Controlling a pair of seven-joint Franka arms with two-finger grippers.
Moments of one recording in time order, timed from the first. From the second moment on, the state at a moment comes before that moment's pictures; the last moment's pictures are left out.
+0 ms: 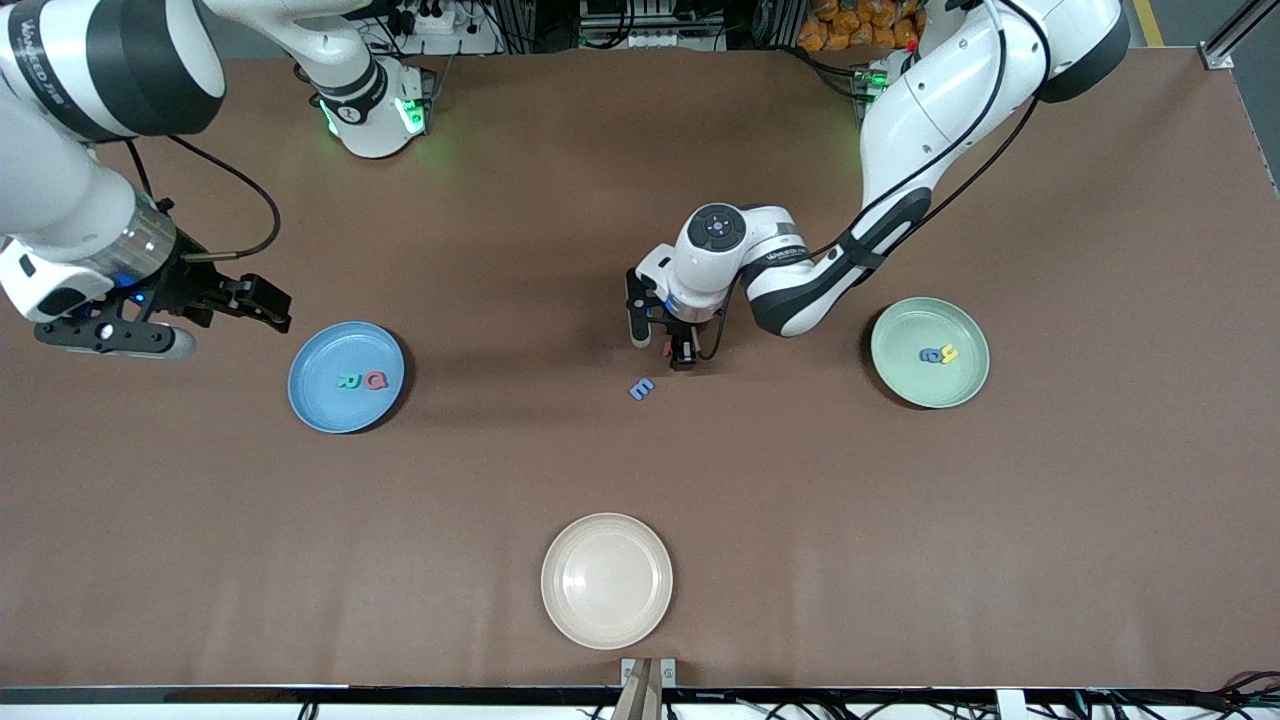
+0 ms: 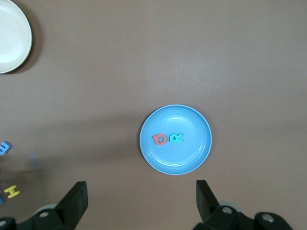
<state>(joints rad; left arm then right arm) -0.17 0.81 -0.66 -1.84 0.77 2.56 0.21 0.12 0.05 0.02 -1.69 0.00 1.75 0.23</state>
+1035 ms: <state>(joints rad) -0.07 0.80 -0.67 -1.79 0.77 2.49 0.19 0.13 0.03 0.02 -1.66 0.01 1.72 0.23</state>
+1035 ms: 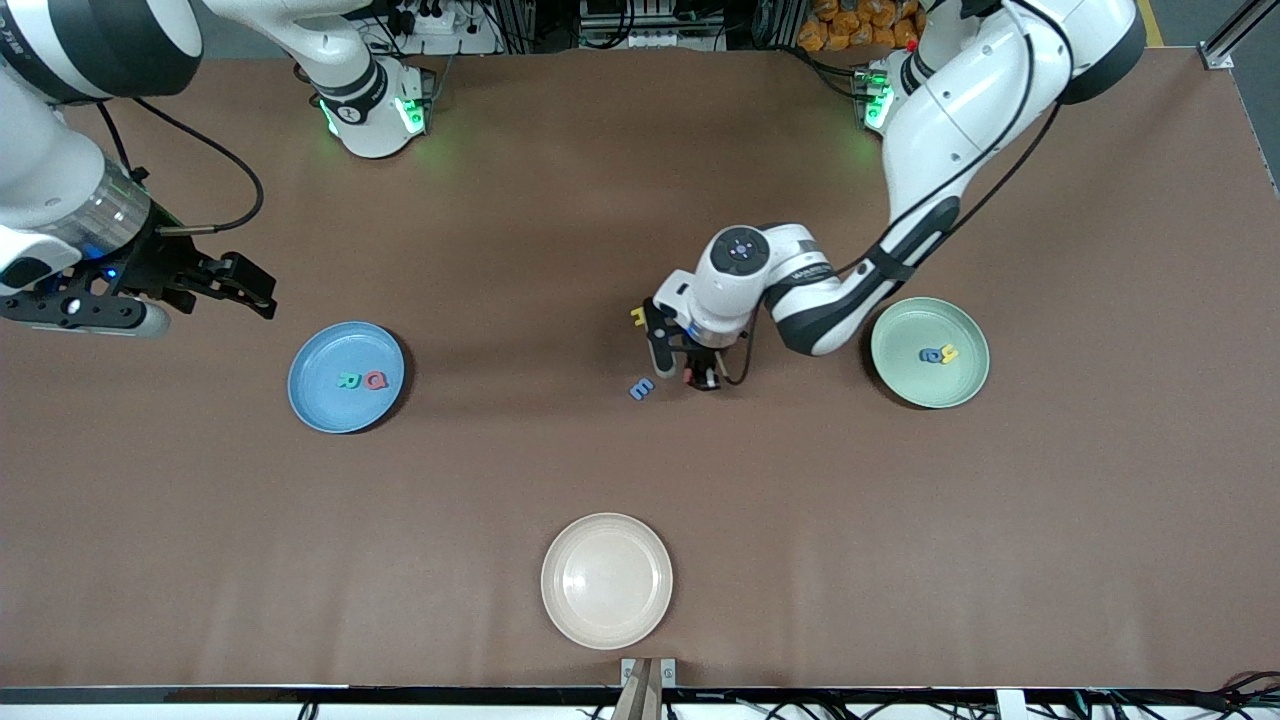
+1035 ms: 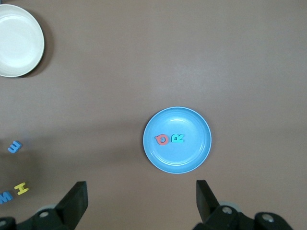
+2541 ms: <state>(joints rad) 0.39 0.52 -0.54 -1.96 0.25 2.07 0.19 0.24 0.06 0.04 -1.61 0.07 1.72 0.27</state>
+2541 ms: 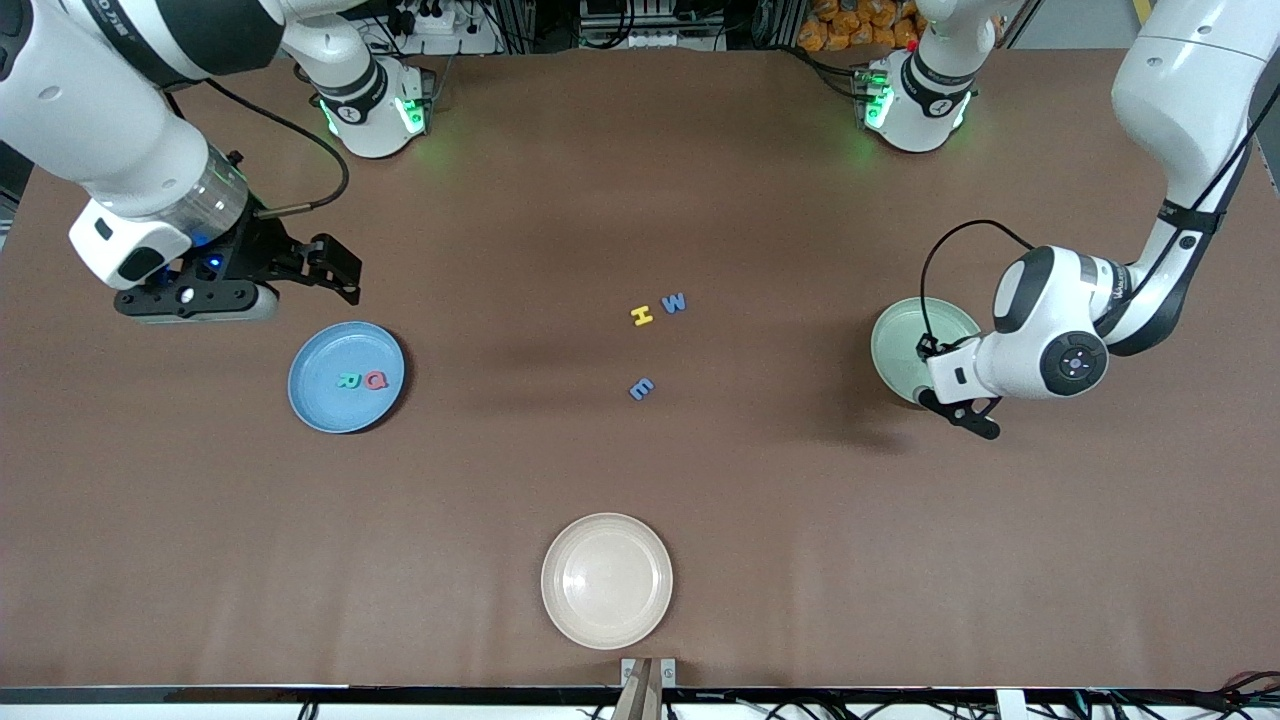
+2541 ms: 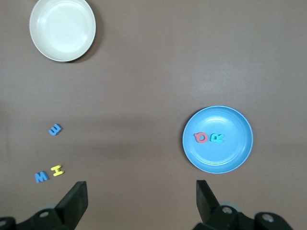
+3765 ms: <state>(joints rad) 0.30 0.34 -0.53 -1.83 0.24 1.94 -0.02 0.66 0.33 0.05 -1.60 0.06 1.94 0.65</state>
